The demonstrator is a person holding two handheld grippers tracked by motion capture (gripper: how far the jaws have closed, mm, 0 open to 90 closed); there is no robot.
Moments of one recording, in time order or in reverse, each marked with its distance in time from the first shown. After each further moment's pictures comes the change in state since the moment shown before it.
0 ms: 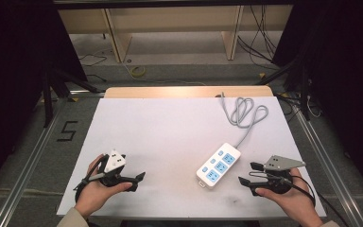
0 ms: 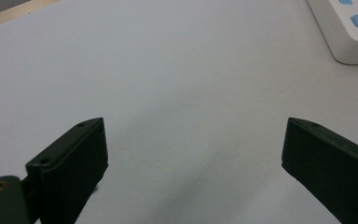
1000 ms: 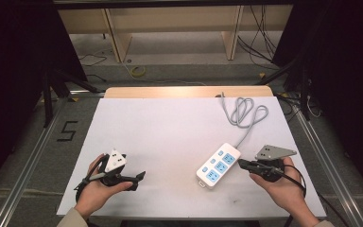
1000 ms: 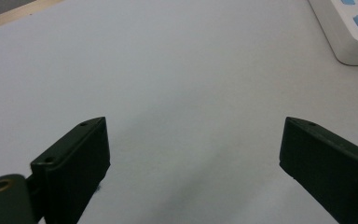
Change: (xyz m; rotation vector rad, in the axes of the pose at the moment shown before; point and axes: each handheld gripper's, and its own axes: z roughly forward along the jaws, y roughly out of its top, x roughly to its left) left arm 0.000 0.000 0.002 -0.002 0.005 0.002; right arm 0.004 0.035 0.009 0.027 -0.042 -0.049
